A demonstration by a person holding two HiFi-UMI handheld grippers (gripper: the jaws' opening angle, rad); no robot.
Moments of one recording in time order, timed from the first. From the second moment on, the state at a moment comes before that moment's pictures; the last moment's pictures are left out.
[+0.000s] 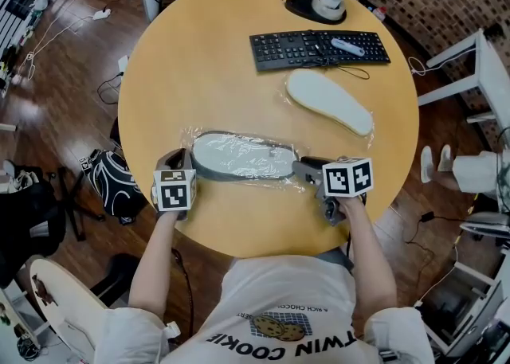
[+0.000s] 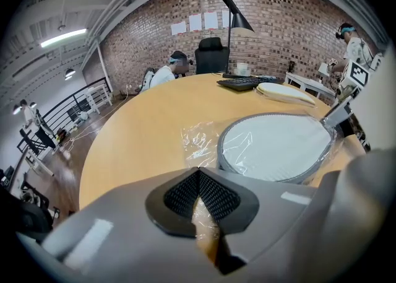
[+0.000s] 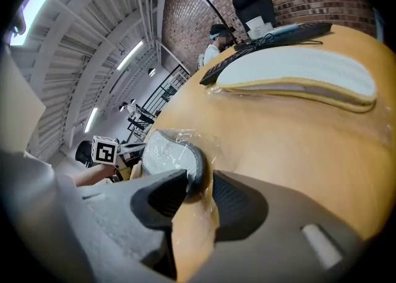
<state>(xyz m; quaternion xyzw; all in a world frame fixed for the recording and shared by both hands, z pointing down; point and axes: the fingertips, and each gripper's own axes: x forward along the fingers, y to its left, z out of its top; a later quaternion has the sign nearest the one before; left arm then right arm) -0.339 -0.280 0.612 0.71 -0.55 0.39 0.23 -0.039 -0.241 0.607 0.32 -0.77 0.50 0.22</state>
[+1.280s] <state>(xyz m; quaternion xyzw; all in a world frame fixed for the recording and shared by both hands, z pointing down) -0.338 -0.280 0.612 0.71 -0.54 0.40 0.19 -0.058 -0.241 0.604 0.26 -0.75 0.58 0.17</state>
